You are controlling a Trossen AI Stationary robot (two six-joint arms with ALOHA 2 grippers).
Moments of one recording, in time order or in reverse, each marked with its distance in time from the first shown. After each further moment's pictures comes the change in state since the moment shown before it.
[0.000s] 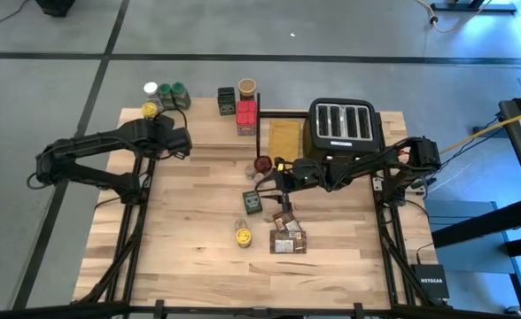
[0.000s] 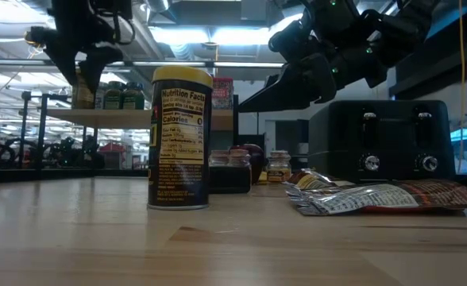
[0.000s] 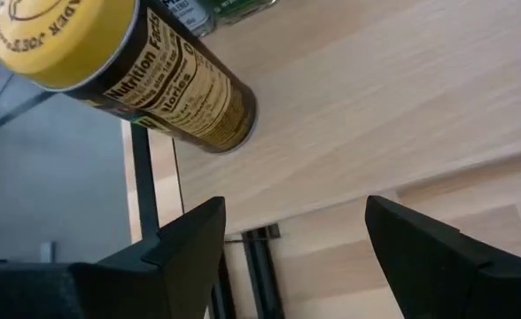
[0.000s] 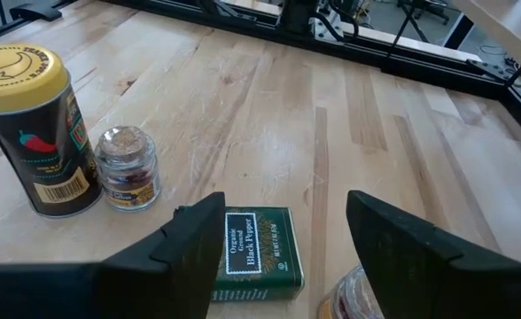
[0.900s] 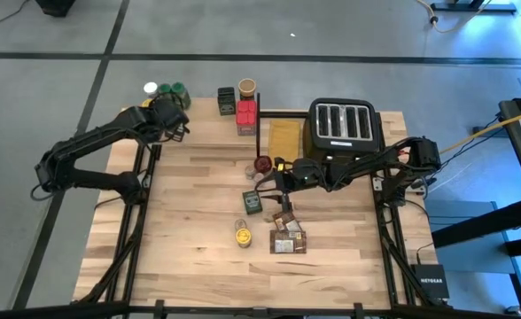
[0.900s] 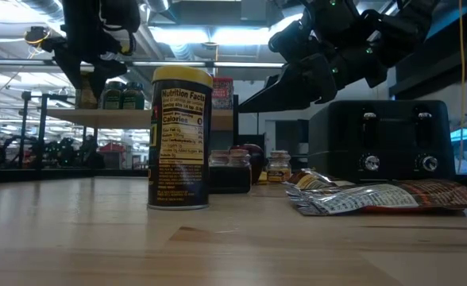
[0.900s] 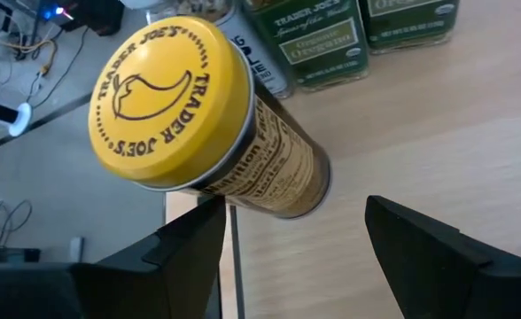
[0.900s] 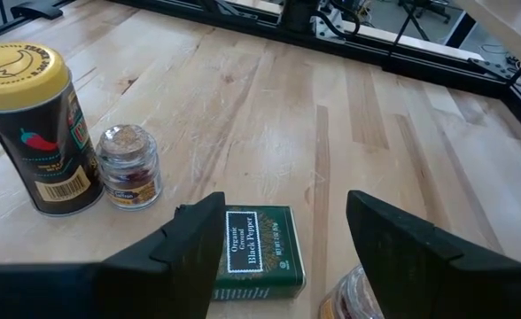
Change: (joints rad) left arm 0.284 0.000 -0.020 0.196 -0.071 0.278; right arm 0.000 0.000 0.000 -0.003 -0.001 0.000
